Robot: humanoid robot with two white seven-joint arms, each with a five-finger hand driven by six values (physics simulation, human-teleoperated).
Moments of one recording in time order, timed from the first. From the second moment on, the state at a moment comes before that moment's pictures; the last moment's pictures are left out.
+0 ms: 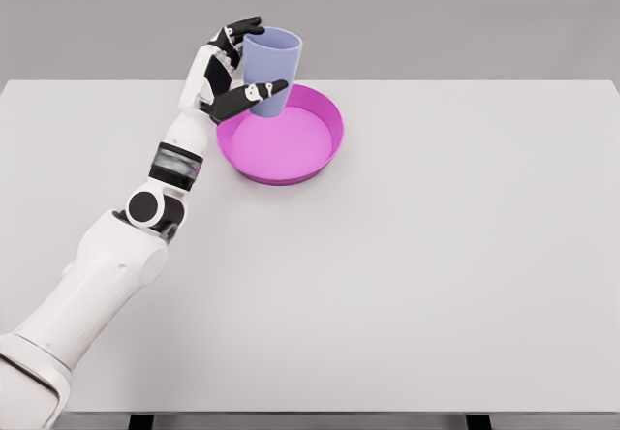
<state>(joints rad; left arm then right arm) -0.63 0.24 -0.70 -1.03 0.60 -0.61 0.05 -0.03 0.00 -0.08 0.16 0.07 -0.20 0.25</state>
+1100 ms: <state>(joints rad) -0.56 0.19 -0.67 -1.13 0.31 -0.61 0.25 -0.03 0.00 -0.08 0.16 0.07 -0.20 0.25</state>
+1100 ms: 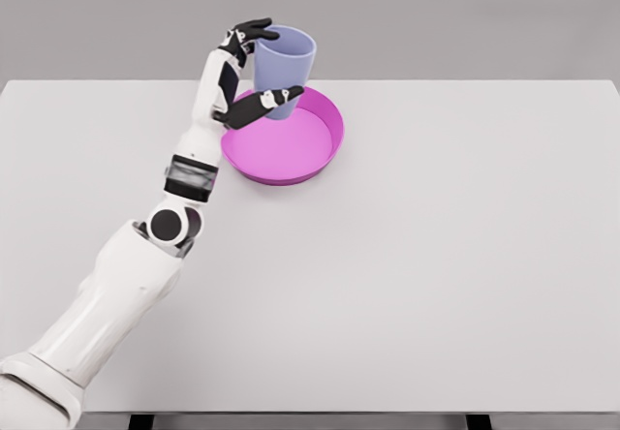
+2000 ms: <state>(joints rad) -0.58 0.18 -0.70 -1.07 0.31 -0.61 0.26 -0.03 0.00 -0.08 0.16 0.07 -0.20 0.25</state>
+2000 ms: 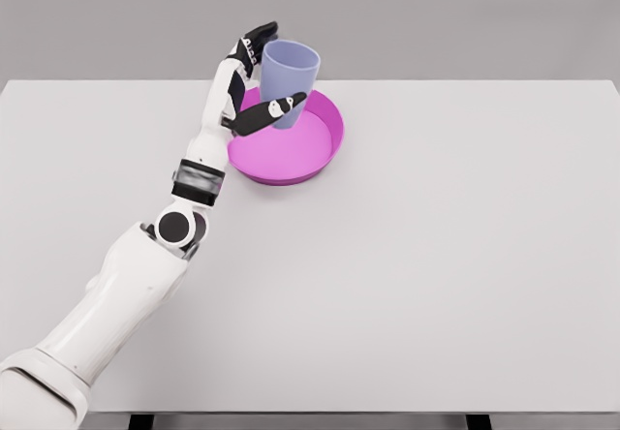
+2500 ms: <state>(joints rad) -0.58 0.29 -0.69 -1.19 0.42 -0.61 0.26 -0.03 0.00 -0.08 0.16 0.07 -0.20 0.25</state>
